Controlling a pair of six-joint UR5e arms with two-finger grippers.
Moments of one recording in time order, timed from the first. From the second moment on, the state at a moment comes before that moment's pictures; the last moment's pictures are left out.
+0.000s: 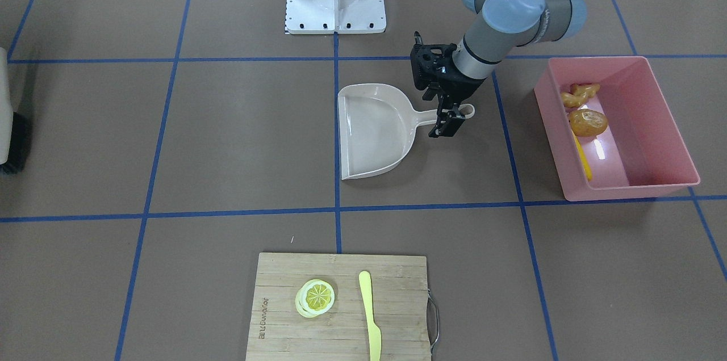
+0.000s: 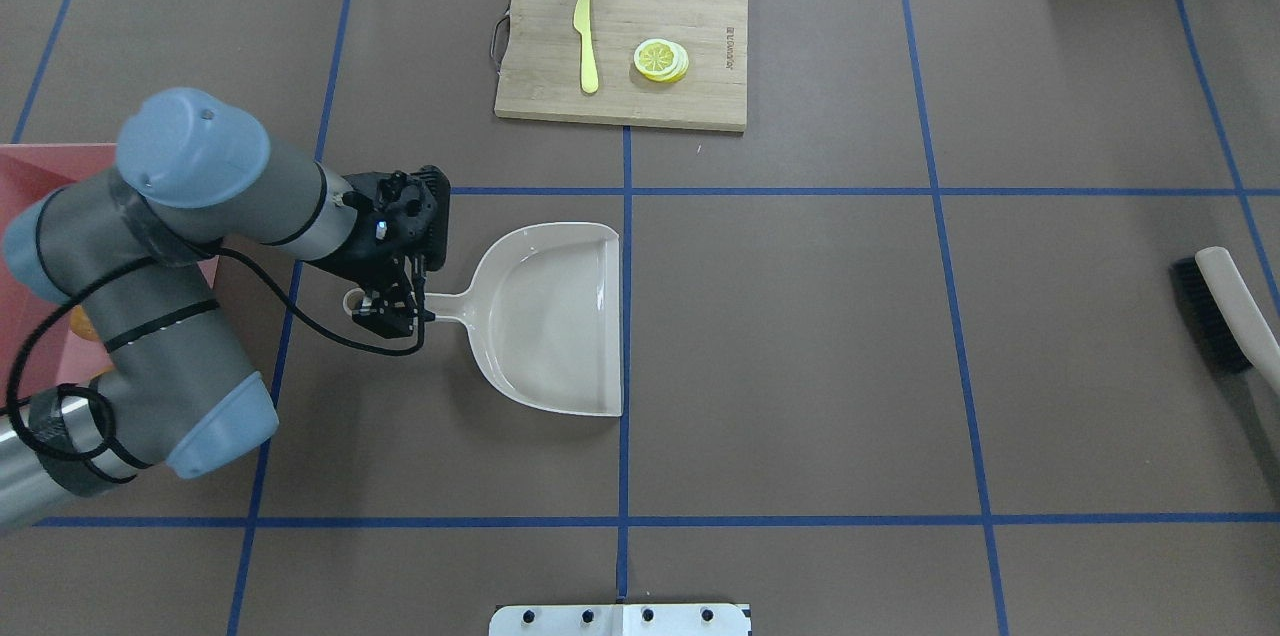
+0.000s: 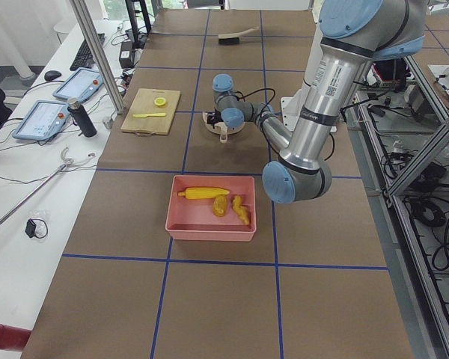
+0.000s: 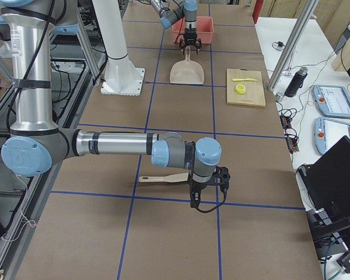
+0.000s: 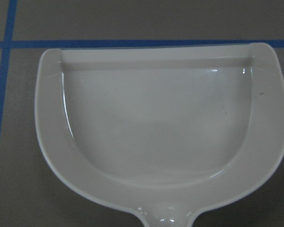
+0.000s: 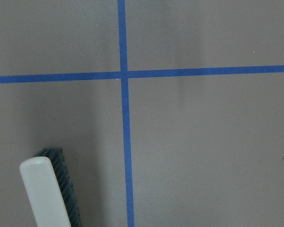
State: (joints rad) left arm -0.68 -1.95 -1.81 -1.93 -2.05 0.34; right arm 1.54 -1.60 1.62 -1.64 2.31 0.04
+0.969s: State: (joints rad) left arm -1.35 -1.64 -1.76 -1.93 -2.34 0.34; right arm 1.54 -1.59 1.62 -1.63 2.31 0.03
